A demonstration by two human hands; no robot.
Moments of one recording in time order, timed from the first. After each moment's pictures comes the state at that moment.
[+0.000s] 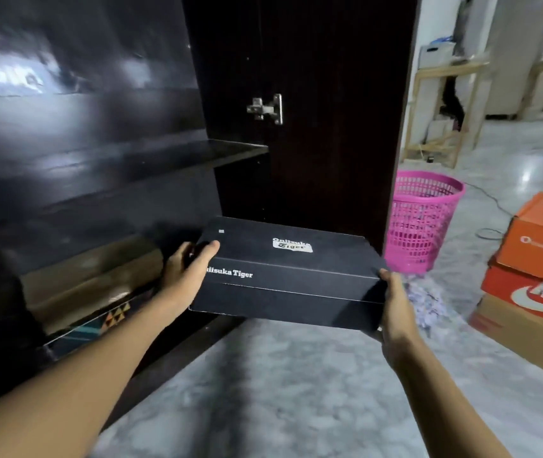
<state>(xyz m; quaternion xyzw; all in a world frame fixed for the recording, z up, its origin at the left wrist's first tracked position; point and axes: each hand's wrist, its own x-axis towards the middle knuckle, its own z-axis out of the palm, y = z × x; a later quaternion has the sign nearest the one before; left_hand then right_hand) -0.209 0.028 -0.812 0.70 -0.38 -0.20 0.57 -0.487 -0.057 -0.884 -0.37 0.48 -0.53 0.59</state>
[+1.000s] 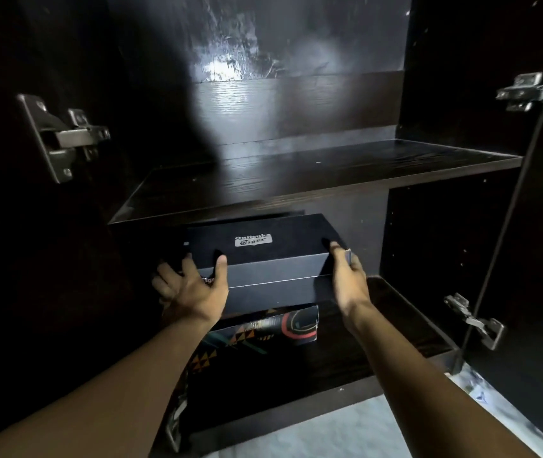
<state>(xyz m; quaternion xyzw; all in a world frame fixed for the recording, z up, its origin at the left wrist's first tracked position) 0.028 0.041 -0.861 0.92 -0.10 0.18 0.33 -0.087 -0.149 -0.877 -0.55 0.34 -0.37 0.67</state>
